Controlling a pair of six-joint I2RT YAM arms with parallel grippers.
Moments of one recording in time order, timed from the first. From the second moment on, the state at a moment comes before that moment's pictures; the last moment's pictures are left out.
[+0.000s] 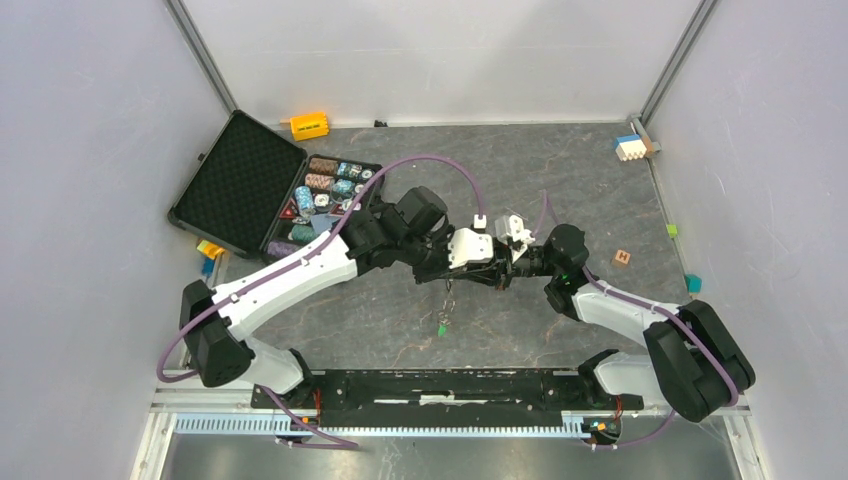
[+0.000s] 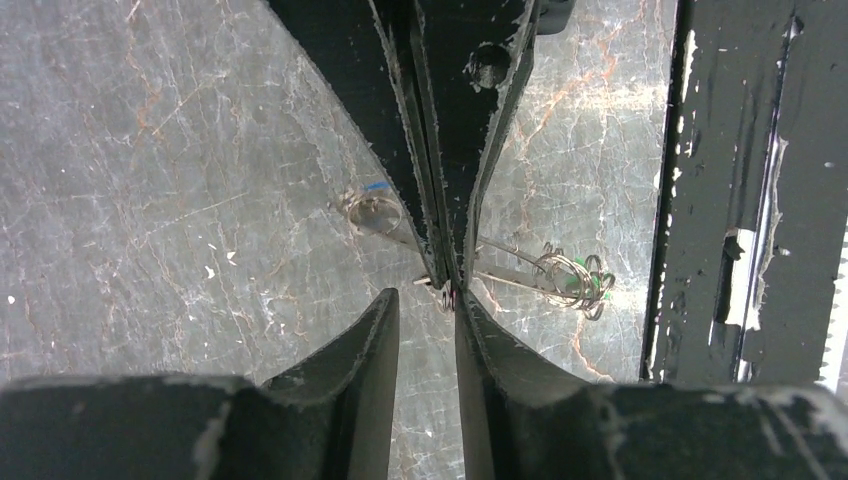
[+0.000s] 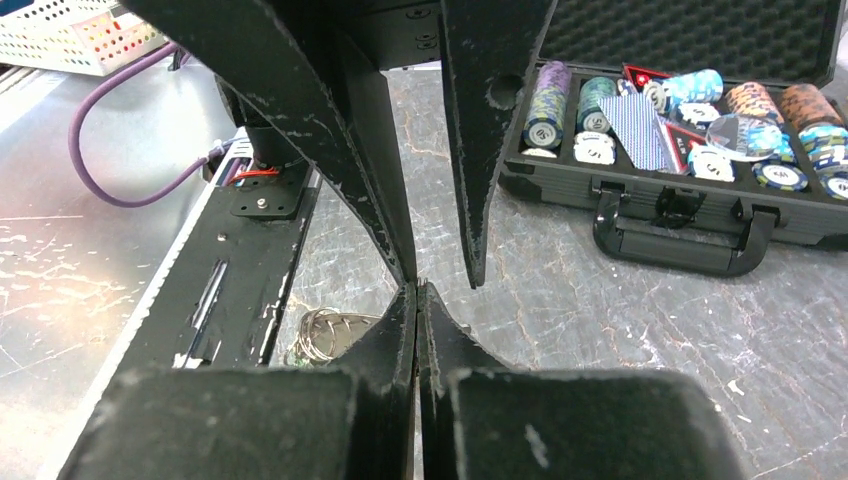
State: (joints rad) left arm -0.95 1.45 1.35 -0.78 0.28 0.54; right arm 0.49 1.27 0.43 0.93 -1.11 0.11
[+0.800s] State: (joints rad) left arm -0.79 1.32 1.15 -0.70 0.35 0.54; right arm 0.49 1.24 0.51 0.45 -0.96 -0.34
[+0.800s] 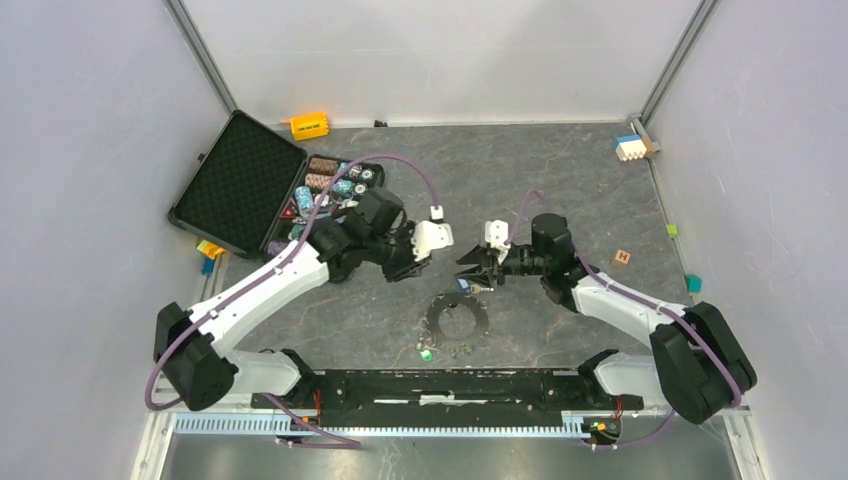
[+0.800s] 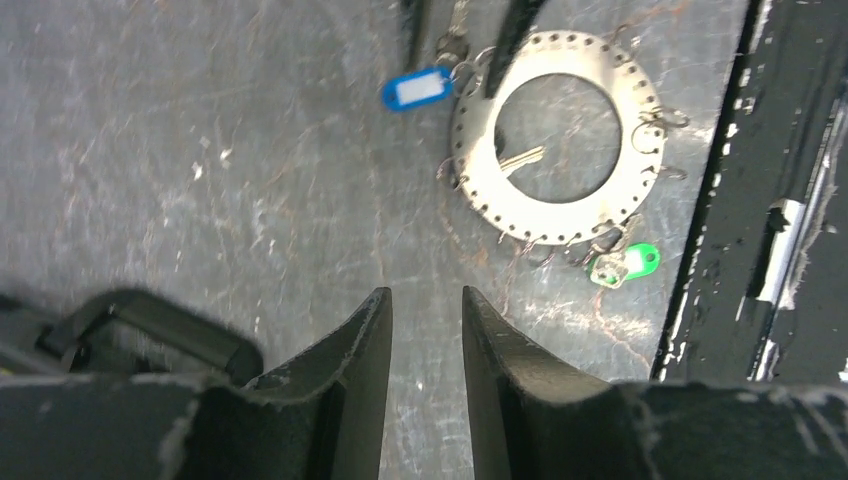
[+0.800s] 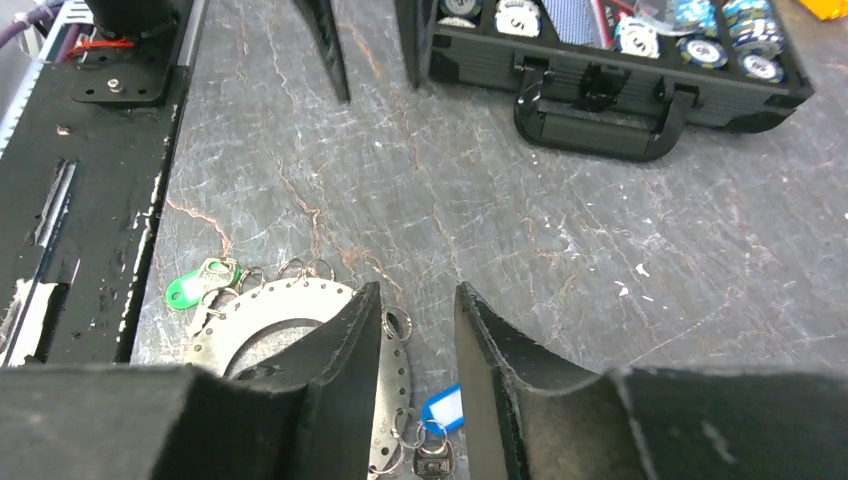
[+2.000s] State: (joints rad) left arm -0.58 1.09 0.97 -0.65 0.33 0.51; right arm 0.77 1.61 0.69 0.12 -0.63 -0.35
